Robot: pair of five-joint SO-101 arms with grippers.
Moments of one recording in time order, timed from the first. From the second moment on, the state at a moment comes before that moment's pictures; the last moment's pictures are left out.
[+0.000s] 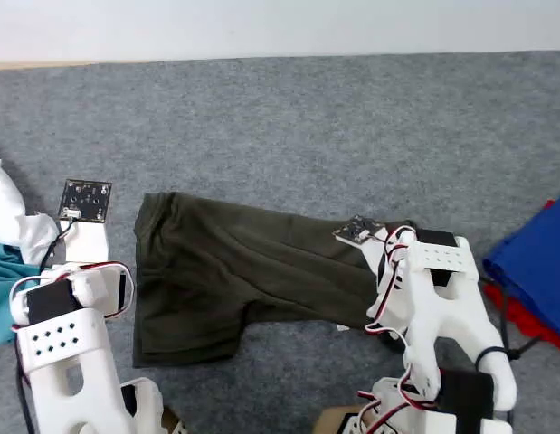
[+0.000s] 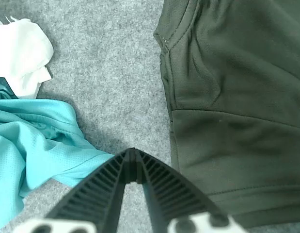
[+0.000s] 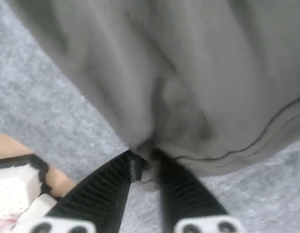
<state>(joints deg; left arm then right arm) -23.5 -48.8 54.8 74.9 -13.8 4.0 -12.9 48.4 72.6 48.7</state>
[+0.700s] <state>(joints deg) -23.5 -48.8 54.8 74.9 -13.8 6.4 -12.9 15.8 71.5 48.7</state>
